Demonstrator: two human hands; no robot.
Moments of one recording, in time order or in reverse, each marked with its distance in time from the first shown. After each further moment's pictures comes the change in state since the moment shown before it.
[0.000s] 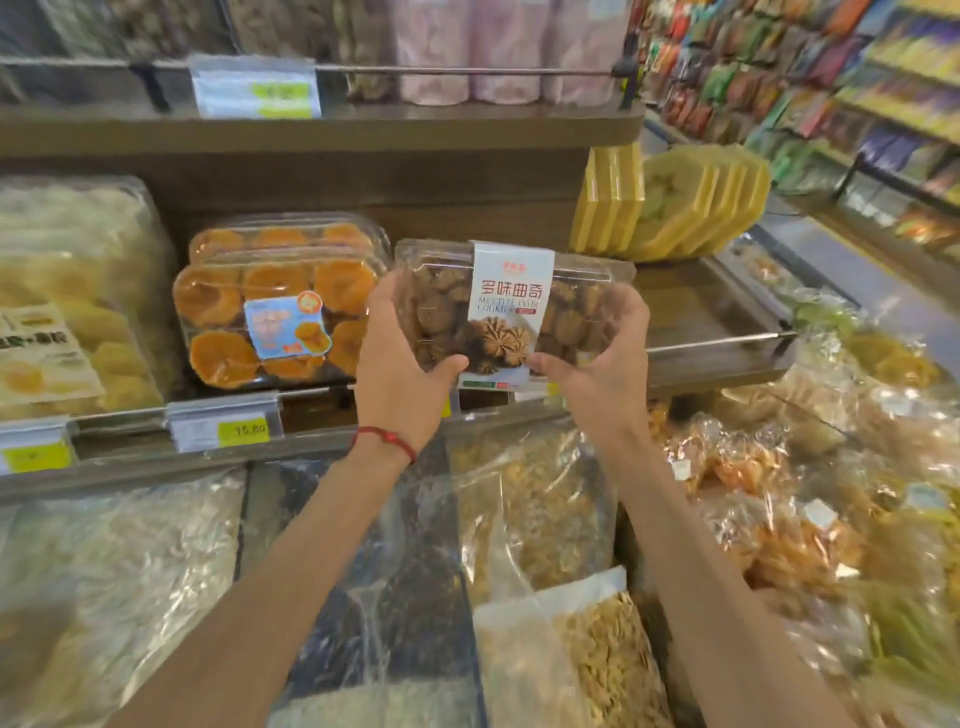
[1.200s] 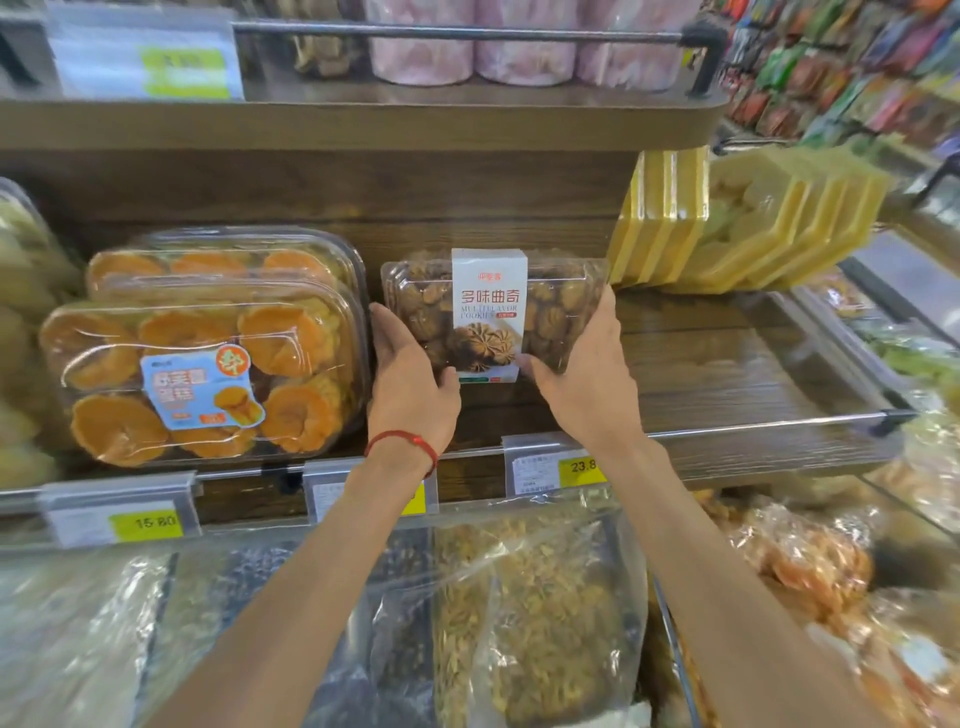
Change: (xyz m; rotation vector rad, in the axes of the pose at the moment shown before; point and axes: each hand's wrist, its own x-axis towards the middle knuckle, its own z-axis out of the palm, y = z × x) left_hand 0.092 -0.055 0.092 0.392 -0.065 -0.308; right_hand 0.122 0.086 0.055 -0.532 -0.190 0.027
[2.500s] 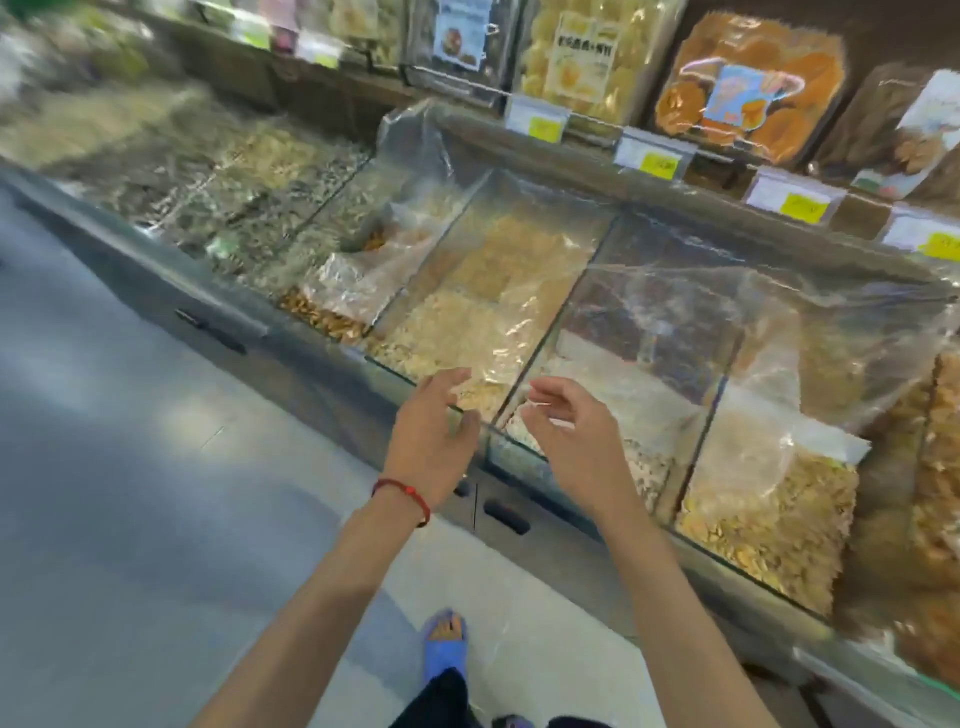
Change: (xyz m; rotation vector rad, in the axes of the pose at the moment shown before) left_hand -0.566 -0.277 -0.244 -0.178 0.264 -0.278; right_hand -0.595 -0.144 0.006 0.421 -0.803 -0.150
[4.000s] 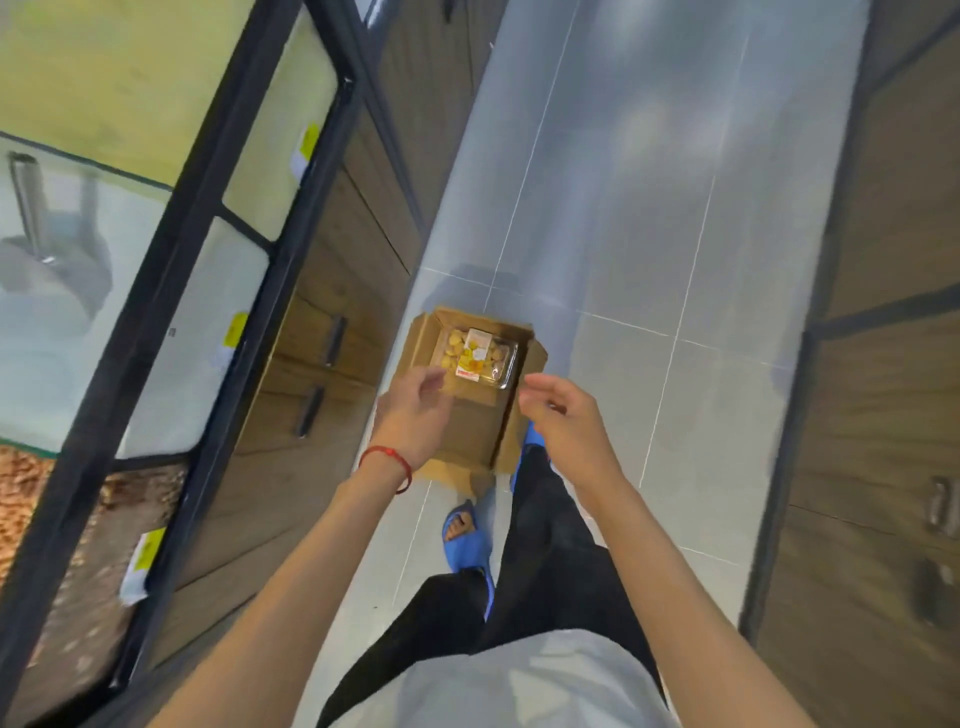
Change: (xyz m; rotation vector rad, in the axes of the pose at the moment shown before) left_hand -0.670 -0.315 -0.212 -0.336 0.893 -1.229; right_hand -0.509 0.065 0.448 -0.363 -1.336 0.085
